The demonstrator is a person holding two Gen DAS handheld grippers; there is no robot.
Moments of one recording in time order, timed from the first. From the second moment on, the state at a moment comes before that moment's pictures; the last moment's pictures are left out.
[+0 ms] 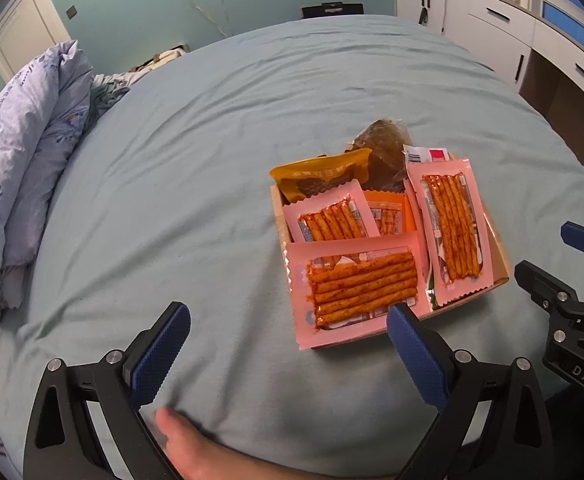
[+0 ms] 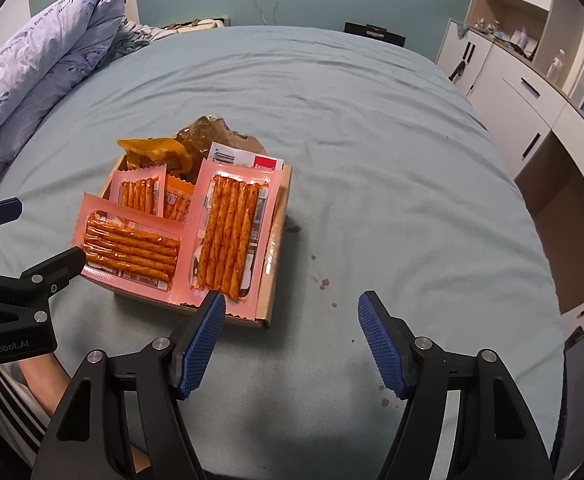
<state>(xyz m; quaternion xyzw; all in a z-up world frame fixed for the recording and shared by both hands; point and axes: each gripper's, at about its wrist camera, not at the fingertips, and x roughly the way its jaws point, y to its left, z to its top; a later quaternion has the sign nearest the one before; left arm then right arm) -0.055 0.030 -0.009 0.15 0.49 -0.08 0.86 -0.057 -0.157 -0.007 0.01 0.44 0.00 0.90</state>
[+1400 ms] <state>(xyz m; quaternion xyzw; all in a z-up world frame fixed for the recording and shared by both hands) -0.063 0.022 -0.003 0.16 0.47 -0.09 0.86 -0.058 -0.156 -0.009 0.00 0.45 0.00 0.89</state>
